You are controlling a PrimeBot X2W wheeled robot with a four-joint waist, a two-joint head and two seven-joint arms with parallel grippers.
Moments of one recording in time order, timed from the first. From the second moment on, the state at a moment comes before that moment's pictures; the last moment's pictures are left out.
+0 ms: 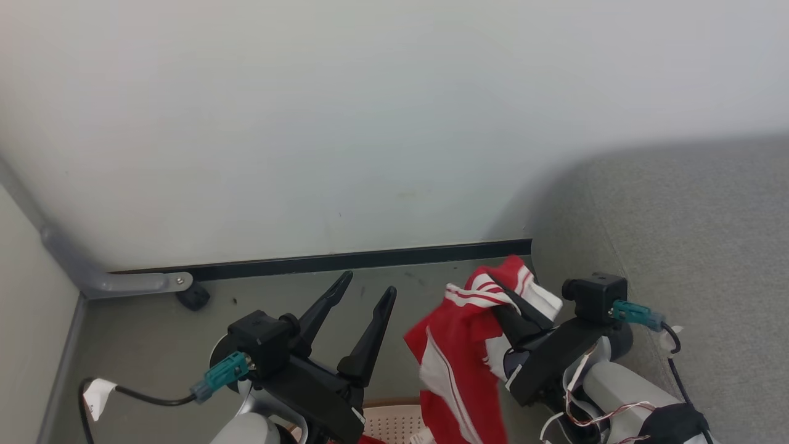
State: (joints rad) left arm -0.38 0.15 -0.55 0.23 -0.63 -0.12 -0.14; right arm -0.67 -0.24 0.94 0.59 0.95 0.12 -0.26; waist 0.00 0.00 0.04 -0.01
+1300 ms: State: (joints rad) left arm -0.34 0.20 -0.61 0.19 -0.61 -0.12 -0.15; right arm -0.44 -0.42 0.47 0.10 0.77 0.12 -0.26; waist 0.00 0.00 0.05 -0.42
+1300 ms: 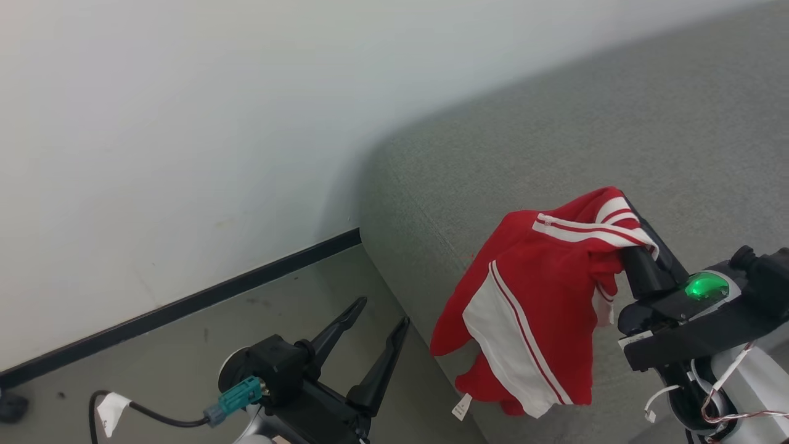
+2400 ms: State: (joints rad) left arm -0.42 0.22 -0.67 0.12 -0.59 -0.12 -0.10; right arm -0.84 -0.75 0.30 0.22 0.81 0.12 -0.26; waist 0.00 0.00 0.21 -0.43
